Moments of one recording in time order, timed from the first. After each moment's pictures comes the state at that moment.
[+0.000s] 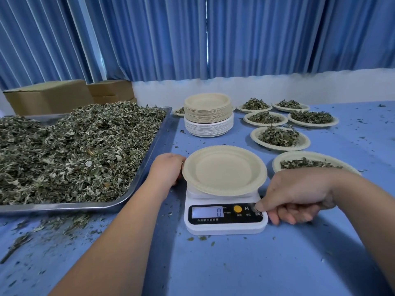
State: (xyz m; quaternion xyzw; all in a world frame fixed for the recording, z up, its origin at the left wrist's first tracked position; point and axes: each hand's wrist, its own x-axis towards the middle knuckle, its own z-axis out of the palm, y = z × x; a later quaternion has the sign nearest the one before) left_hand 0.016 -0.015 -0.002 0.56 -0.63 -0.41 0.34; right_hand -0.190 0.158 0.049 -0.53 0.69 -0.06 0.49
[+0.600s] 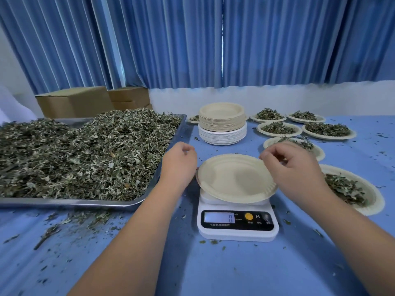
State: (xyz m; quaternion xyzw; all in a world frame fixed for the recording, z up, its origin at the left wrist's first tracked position) left_hand 0.017 0.007 0.024 0.51 -0.65 -0.32 0.46; right_hand -0.173 0.133 0.030 -0.57 0.64 -0.51 -0.01
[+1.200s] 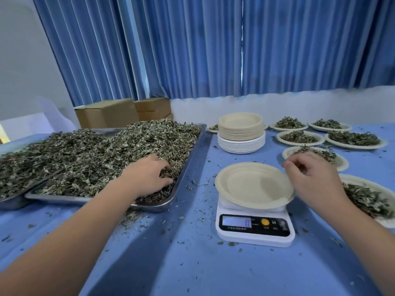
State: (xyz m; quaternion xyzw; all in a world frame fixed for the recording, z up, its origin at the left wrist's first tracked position) left_hand 0.143 -0.001 0.059 0.57 -0.82 0.06 0.02; right_hand -0.184 0.122 0.023 -0.56 0.66 -0.50 -0.05
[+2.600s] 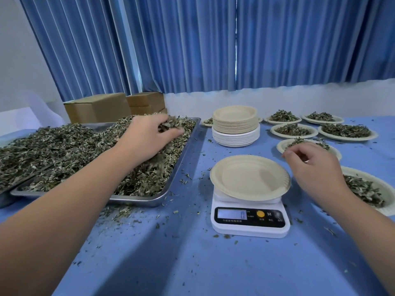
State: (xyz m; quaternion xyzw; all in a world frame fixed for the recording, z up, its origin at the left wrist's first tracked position) left_hand 0.117 0.010 0.109 0.48 -0.82 0.02 0.32; right_hand -0.190 0.127 0.024 -0.53 0.66 -0.53 -0.02
